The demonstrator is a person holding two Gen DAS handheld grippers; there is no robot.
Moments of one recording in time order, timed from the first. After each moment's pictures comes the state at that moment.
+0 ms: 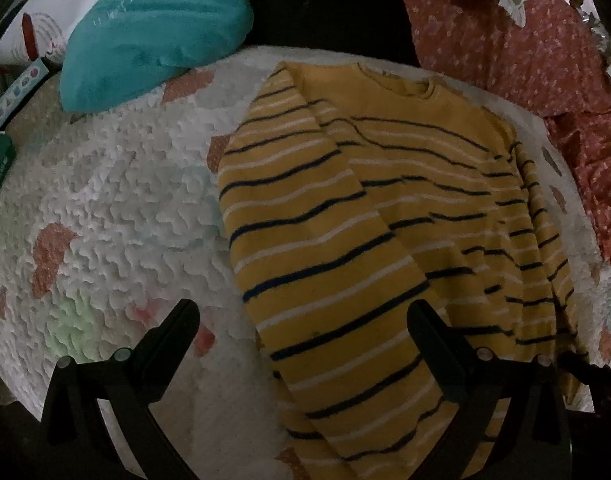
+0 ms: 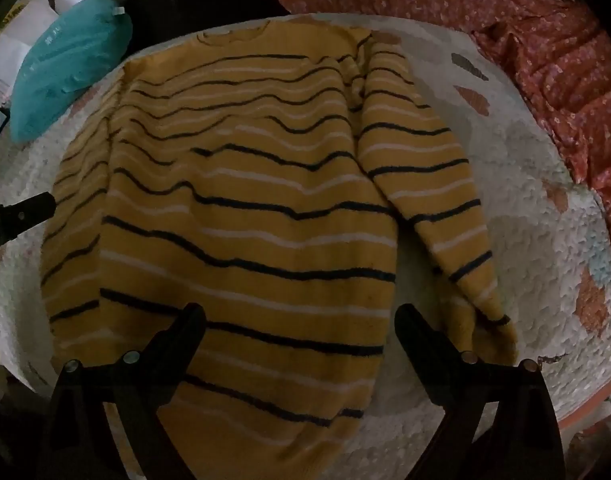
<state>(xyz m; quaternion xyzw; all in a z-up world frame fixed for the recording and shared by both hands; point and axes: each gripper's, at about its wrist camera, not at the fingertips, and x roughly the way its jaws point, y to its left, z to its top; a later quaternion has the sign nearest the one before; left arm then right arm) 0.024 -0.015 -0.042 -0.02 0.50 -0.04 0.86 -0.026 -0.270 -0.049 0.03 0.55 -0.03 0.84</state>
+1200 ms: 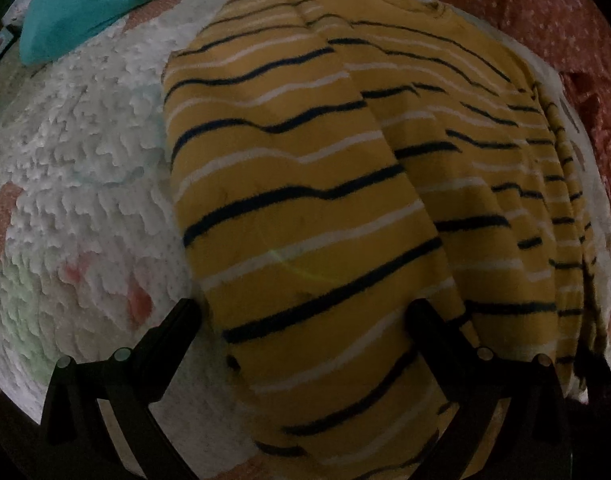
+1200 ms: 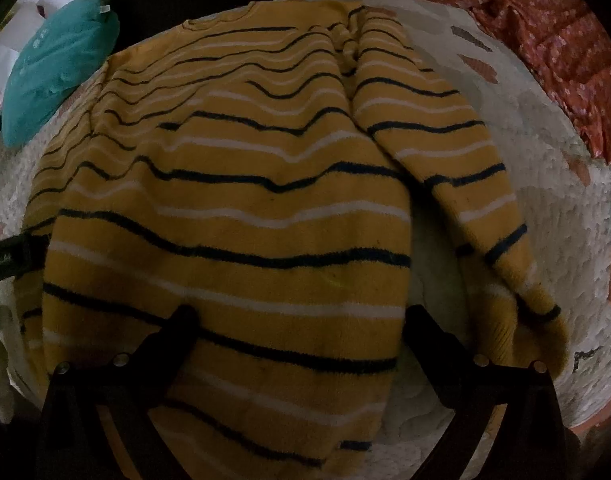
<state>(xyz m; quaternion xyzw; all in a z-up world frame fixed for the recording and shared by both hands) 0.040 -0.031 -0.103 -0.01 0.60 -0.05 0.80 -0.024 -0.281 -0.085 0.06 0.55 -0.02 0.83</state>
